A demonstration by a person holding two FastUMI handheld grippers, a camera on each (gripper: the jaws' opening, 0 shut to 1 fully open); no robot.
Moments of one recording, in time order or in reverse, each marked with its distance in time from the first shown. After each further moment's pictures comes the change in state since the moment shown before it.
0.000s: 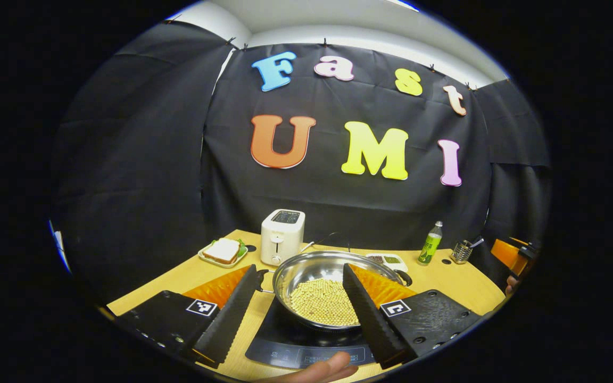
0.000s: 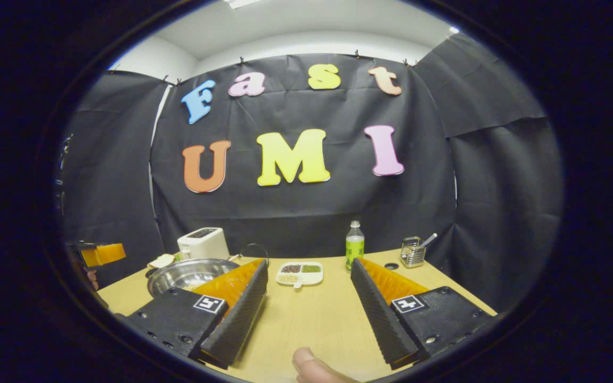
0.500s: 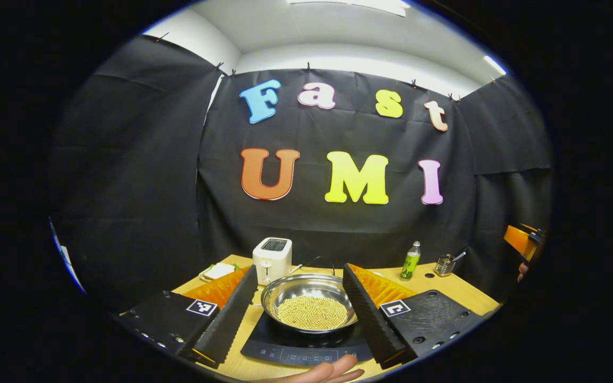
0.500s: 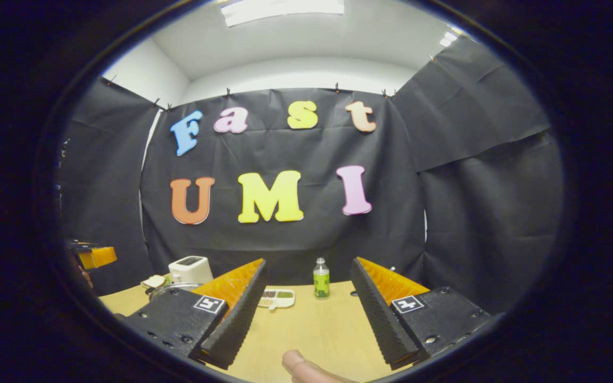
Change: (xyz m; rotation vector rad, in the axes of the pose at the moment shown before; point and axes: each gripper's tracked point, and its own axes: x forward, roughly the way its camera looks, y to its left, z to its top) left arm -0.066 -0.042 0.065 0.038 -0.132 -0.022; right arm -0.089 -0.064 0.084 -0.015 -0.179 -0.105
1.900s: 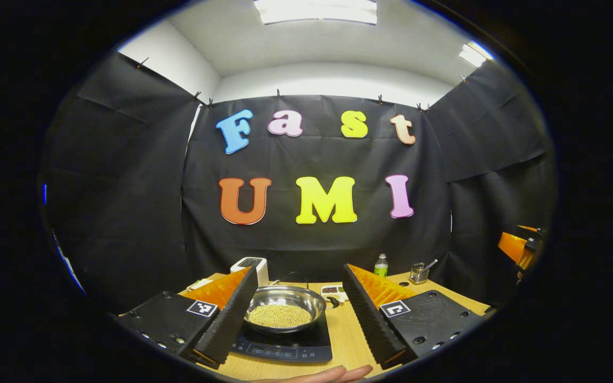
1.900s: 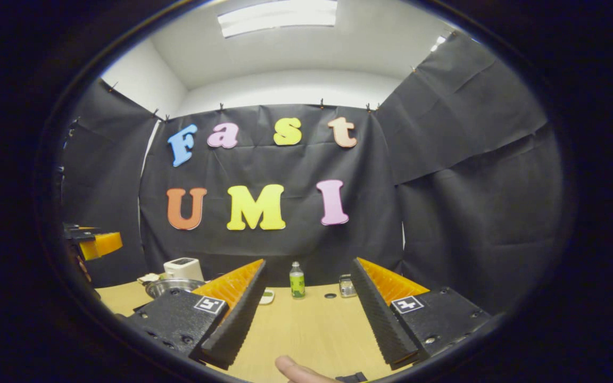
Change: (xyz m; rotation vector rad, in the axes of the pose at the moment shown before) left arm -0.074 -0.093 0.030 0.051 -0.104 -0.078; right arm -0.079 -0.068 0.005 -0.011 -0.038 -0.025
